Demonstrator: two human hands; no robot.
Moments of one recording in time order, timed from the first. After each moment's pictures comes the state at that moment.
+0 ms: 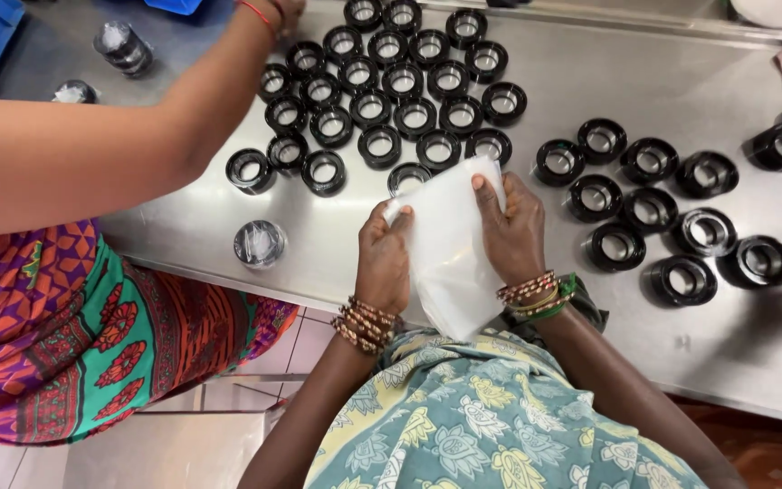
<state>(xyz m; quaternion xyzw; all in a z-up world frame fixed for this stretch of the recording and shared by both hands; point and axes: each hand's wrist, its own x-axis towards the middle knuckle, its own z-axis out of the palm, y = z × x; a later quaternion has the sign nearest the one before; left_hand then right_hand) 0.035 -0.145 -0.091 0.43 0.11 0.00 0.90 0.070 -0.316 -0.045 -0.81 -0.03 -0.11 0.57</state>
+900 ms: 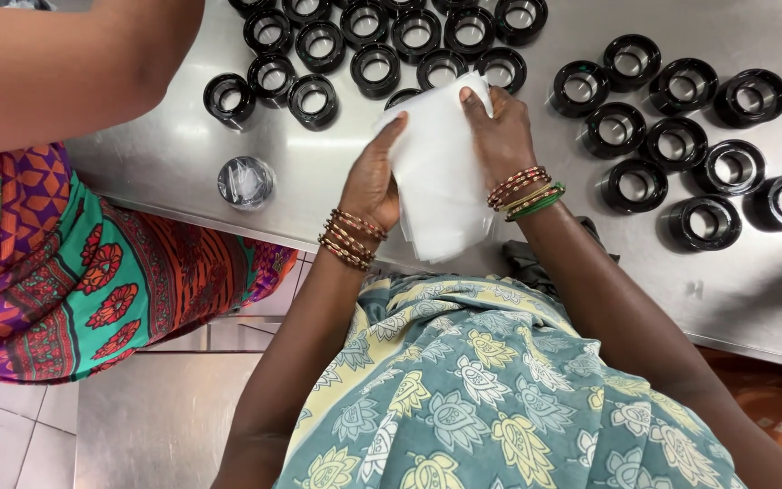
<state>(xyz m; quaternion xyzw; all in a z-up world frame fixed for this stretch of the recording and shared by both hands) 0.067 -0.133 -0.087 0.31 0.15 -0.12 0.93 0.127 -0.307 -0.111 -0.68 -0.01 0.03 0.73</state>
